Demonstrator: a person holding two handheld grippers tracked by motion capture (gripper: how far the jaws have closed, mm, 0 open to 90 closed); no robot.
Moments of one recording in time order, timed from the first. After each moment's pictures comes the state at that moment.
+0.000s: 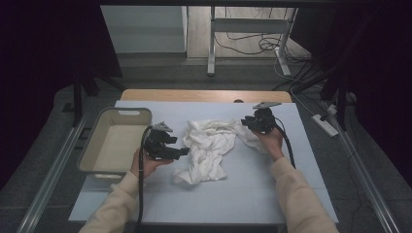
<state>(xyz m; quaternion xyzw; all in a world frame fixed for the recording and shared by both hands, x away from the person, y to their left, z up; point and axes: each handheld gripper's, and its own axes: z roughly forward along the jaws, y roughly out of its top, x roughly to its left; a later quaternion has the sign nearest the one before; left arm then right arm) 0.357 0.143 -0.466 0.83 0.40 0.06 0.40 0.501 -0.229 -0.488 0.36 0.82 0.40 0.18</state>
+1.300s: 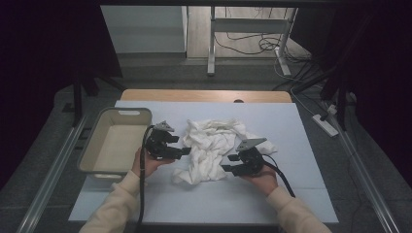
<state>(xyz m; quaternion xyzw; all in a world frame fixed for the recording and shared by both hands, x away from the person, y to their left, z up) 0.357 0.139 -0.463 0.83 0.39 0.06 0.40 0.362 -0.182 -0.502 0.25 0.88 0.39 0.06</state>
